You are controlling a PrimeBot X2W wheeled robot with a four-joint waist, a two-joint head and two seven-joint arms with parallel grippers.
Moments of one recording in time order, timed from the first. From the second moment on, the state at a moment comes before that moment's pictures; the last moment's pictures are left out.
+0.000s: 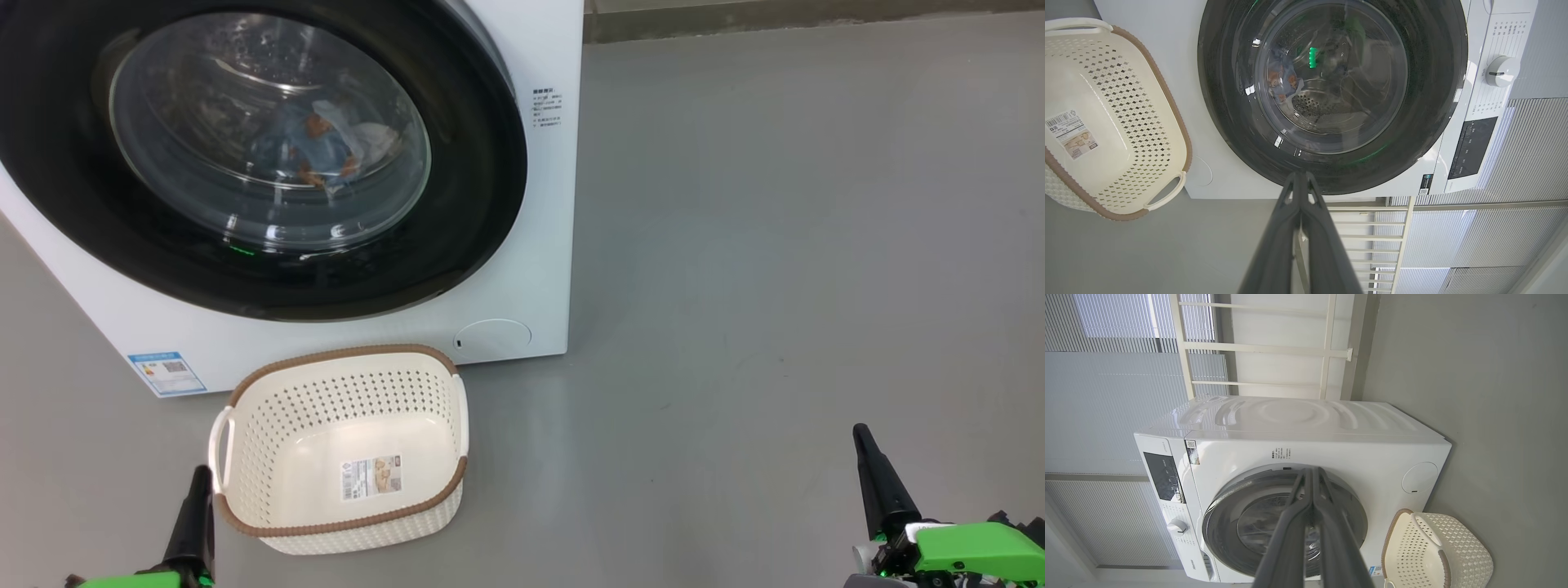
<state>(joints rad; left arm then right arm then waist) -0.06 0.03 0.08 0.26 -1.57 -0.12 0.10 -0.06 -0.05 -0.13 0.27 1.57 0.13 0.10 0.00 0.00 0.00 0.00</state>
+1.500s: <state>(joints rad) -0.07 0.03 0.08 0.27 -1.61 -0.12 0.11 -0.06 -0.05 -0.14 0.27 1.61 0.13 0.11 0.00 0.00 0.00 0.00</state>
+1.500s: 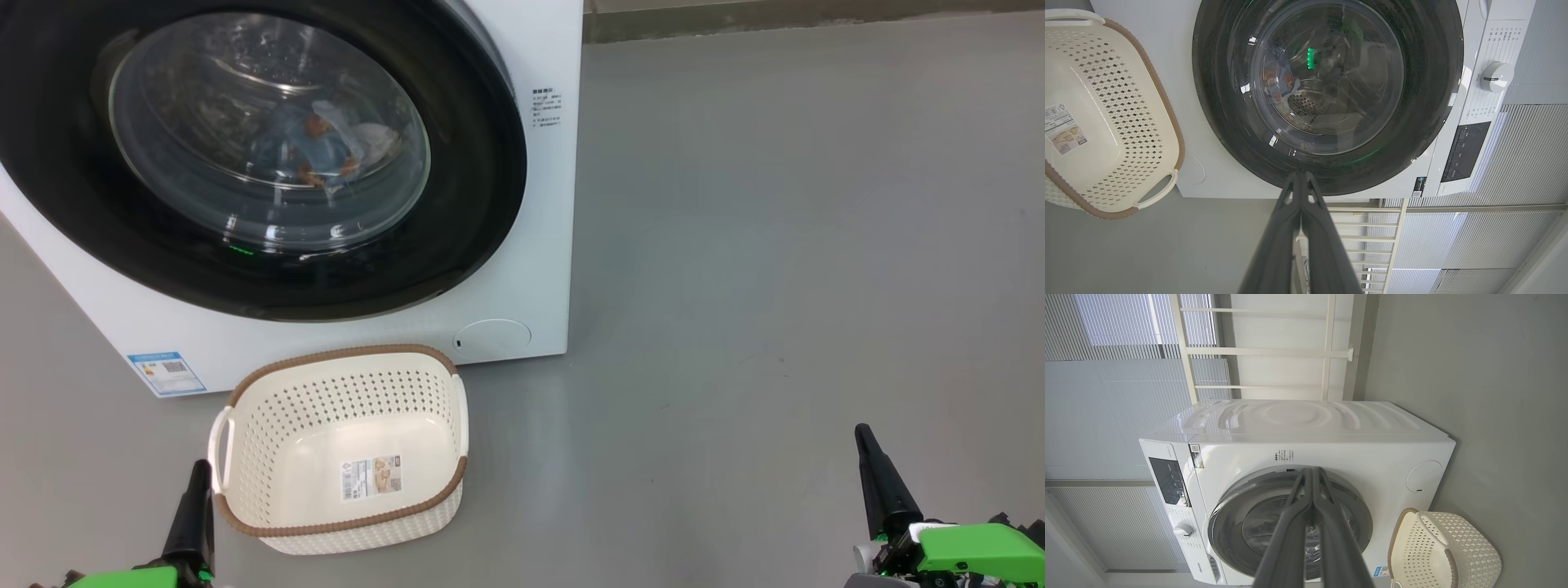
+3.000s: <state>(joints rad) -0.07 0.03 0.08 0.27 -1.61 -0.12 0.11 -0.06 -0.05 -0.14 0.27 1.61 0.13 0.11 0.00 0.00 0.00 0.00</state>
